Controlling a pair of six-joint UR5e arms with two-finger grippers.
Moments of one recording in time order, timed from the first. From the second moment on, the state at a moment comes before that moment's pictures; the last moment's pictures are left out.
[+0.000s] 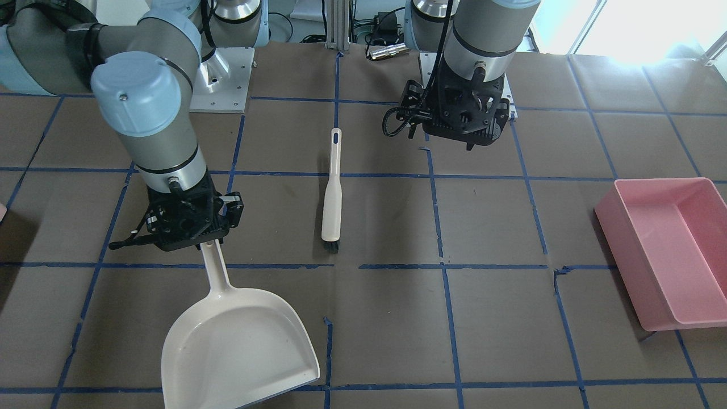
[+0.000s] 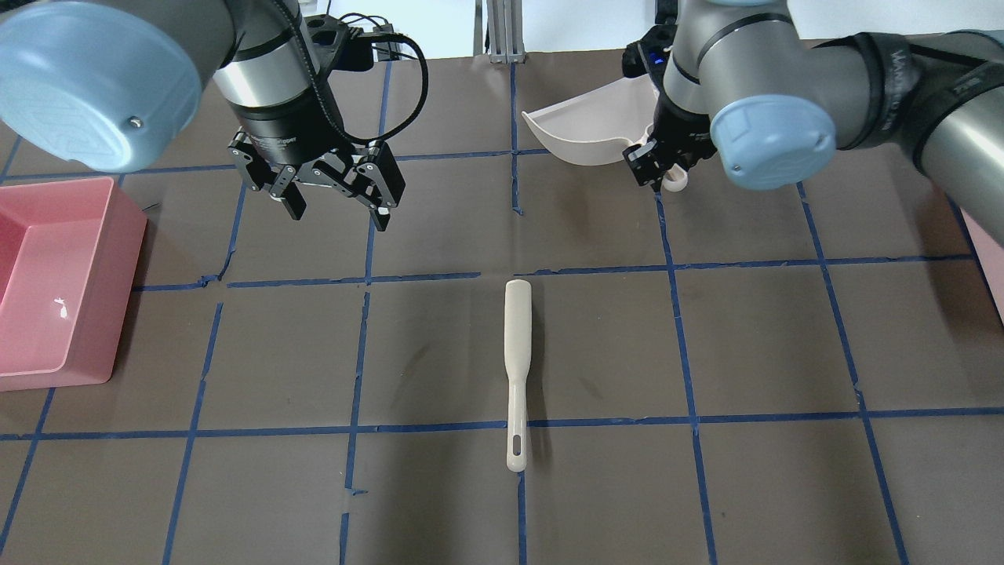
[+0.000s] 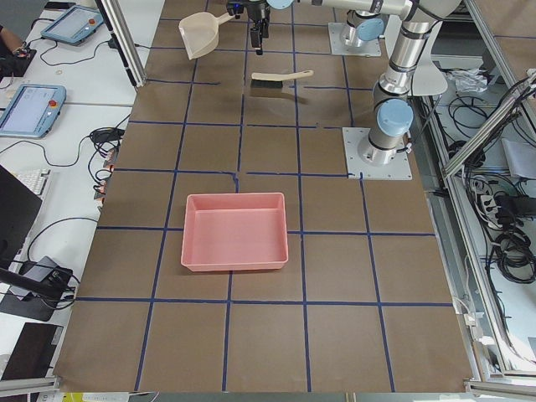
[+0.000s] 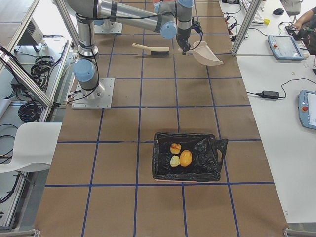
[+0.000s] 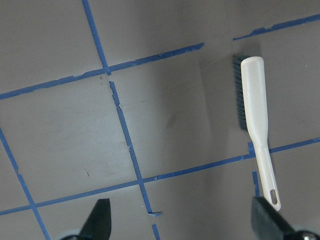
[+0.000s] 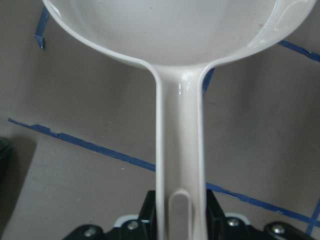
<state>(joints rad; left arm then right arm) -1.71 -1.64 -1.49 -1.69 1.55 0.07 1.68 -1.33 1.65 -1.98 -1.61 -0.24</state>
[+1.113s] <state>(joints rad) -1.67 -1.61 -1.48 -1.68 1.55 0.08 1.90 -1.19 1.66 -2.16 -1.61 0.09</state>
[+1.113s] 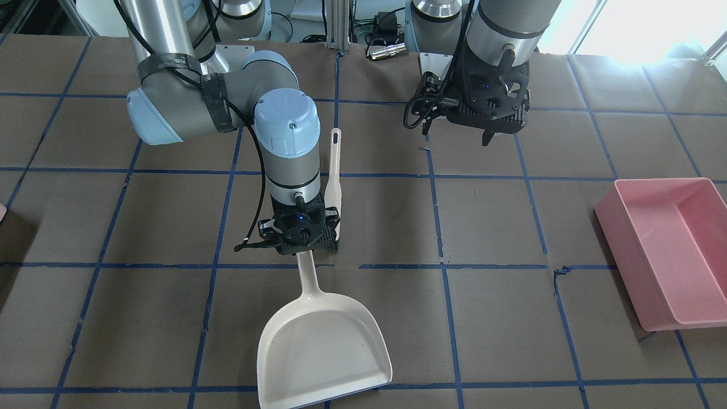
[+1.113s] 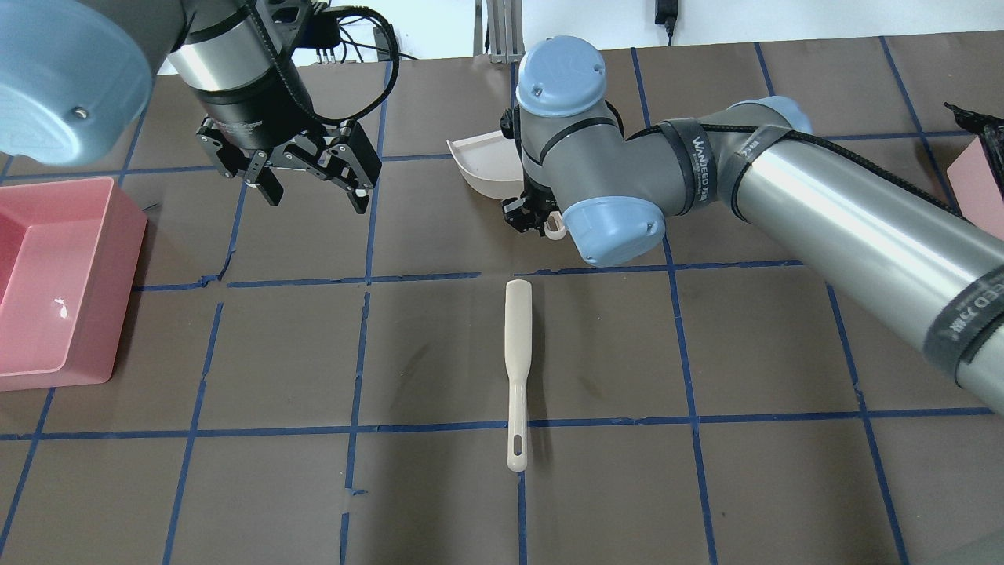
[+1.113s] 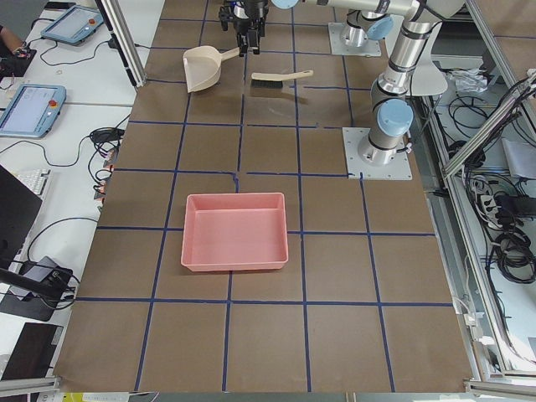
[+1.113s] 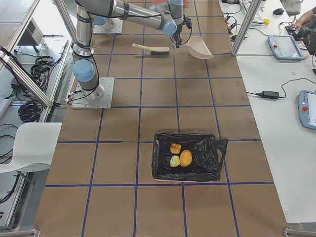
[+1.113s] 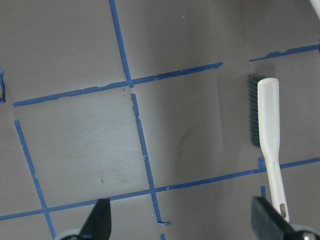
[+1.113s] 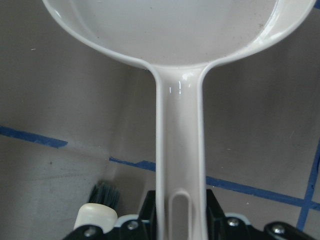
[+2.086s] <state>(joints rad) -1.67 -1.58 -1.50 -1.65 1.57 0.09 1.93 -1.14 1.65 -2.18 -1.57 0.17</state>
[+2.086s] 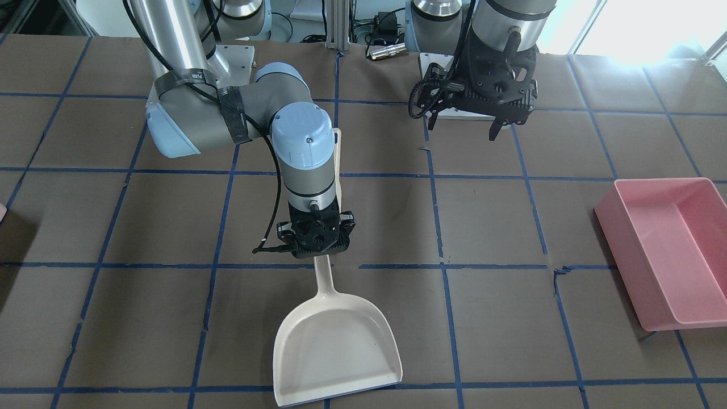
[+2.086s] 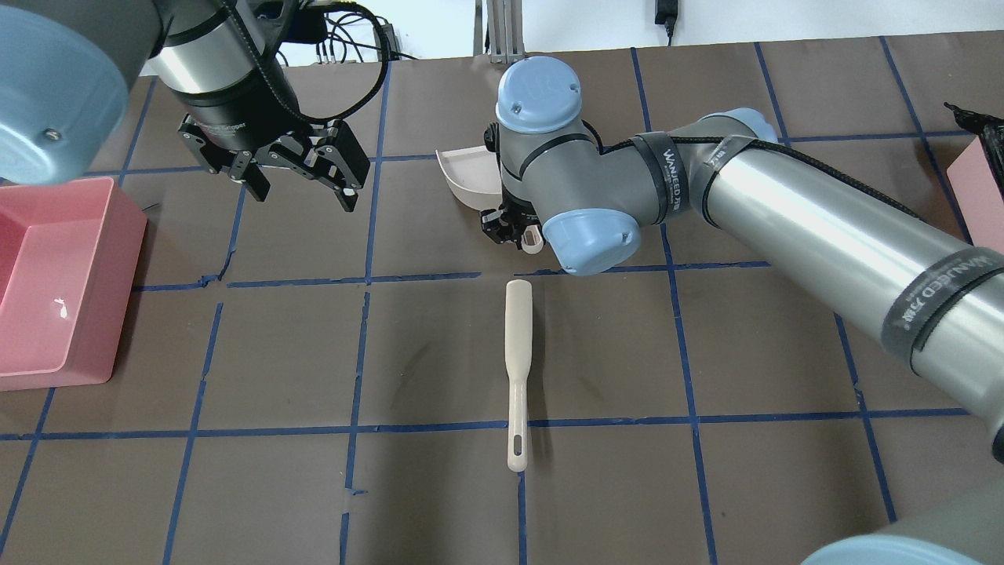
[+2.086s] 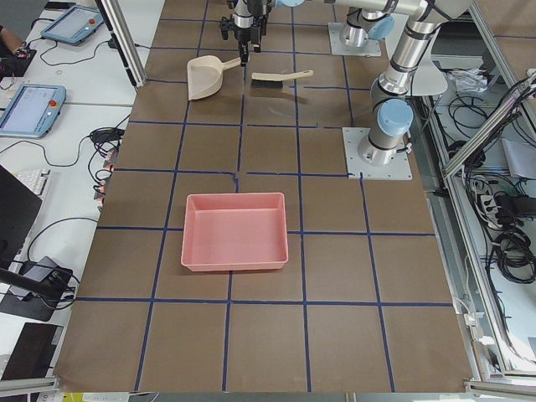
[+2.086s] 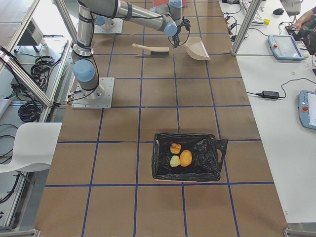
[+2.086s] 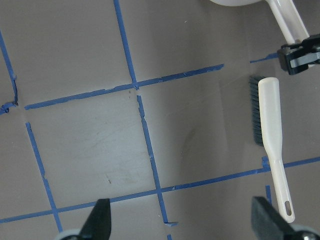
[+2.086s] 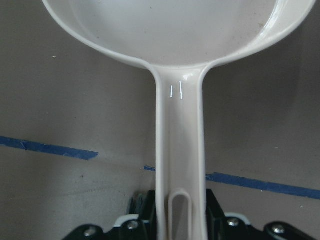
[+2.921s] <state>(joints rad) -1.67 -1.58 -1.51 -1.59 1.57 0.09 1.92 -1.13 1.65 -2.19 -1.57 0.18</state>
